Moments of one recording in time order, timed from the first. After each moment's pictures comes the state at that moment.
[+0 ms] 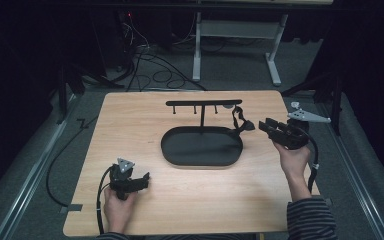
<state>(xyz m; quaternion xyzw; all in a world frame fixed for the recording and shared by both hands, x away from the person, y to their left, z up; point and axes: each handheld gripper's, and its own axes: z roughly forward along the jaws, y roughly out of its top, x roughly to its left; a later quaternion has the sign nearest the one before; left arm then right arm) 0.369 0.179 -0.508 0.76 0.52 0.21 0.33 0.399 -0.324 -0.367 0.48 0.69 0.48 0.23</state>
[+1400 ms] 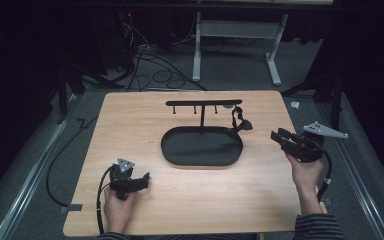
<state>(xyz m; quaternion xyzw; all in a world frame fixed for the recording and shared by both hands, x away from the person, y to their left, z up) 0.369 0.179 -0.508 0.76 0.52 0.21 0.33 0.364 -0.351 -0.379 0.50 0.68 0.49 0.24</state>
